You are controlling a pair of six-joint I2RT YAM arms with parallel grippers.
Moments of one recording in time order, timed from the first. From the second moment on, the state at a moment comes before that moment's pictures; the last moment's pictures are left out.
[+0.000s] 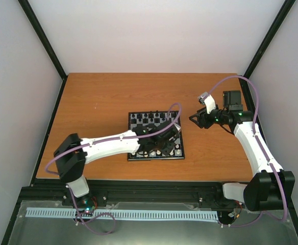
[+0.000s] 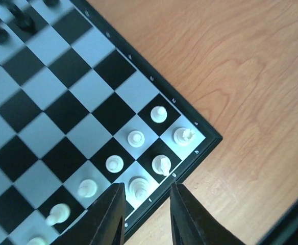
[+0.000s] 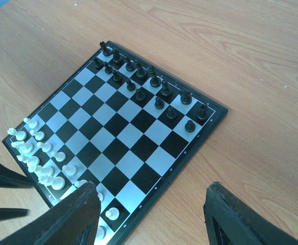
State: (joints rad) left arm -1.10 1.73 1.28 -0.56 -0.15 -0.38; right arm 0.06 1.25 1.06 -0.68 -0.65 -0.40
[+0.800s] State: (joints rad) left arm -0.74 1.13 1.18 -0.76 -0.52 -0.34; right arm 0.05 0.99 1.06 -0.55 -0.54 -0.15
